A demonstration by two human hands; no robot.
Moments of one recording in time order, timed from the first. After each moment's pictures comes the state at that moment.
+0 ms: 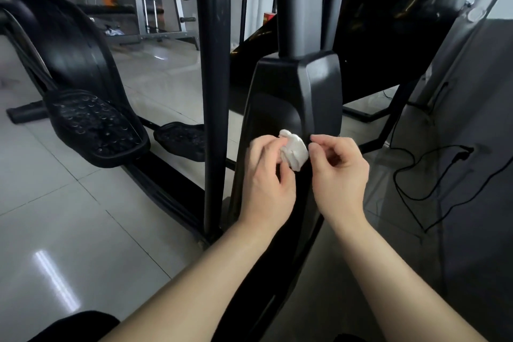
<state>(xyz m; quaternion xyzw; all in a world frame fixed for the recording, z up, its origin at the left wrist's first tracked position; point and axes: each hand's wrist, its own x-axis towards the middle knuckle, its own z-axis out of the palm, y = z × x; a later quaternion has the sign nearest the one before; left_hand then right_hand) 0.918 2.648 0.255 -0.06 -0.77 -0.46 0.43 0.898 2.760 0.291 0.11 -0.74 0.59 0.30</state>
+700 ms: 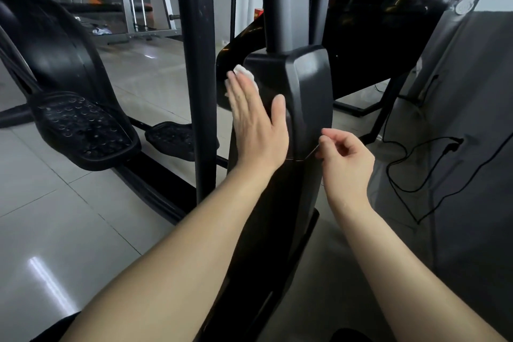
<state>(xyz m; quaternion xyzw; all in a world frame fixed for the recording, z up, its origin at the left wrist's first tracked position) 0.855 2.641 0.312 0.02 -0.82 -0.44 0.36 0.873 2.783 0.287 0.02 -0.70 0.66 0.26</state>
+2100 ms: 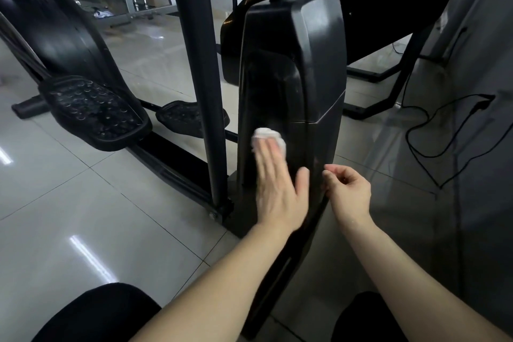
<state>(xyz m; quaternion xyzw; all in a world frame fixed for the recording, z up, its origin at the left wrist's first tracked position) 0.915 2.671 0.149 0.00 -0.90 -0.34 0.27 0.887 2.808 0.152 -0.09 -0.73 0.67 0.12</state>
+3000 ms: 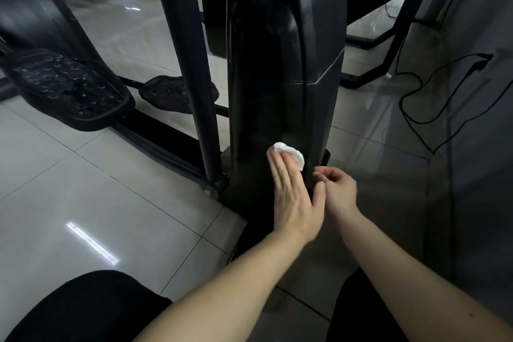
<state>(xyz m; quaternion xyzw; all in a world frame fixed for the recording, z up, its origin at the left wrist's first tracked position) 0.952 2.712 0.075 -0.03 -0.91 -0.37 0.18 0.908 2.807 0.085 -0.17 -0.72 0.67 0.03</state>
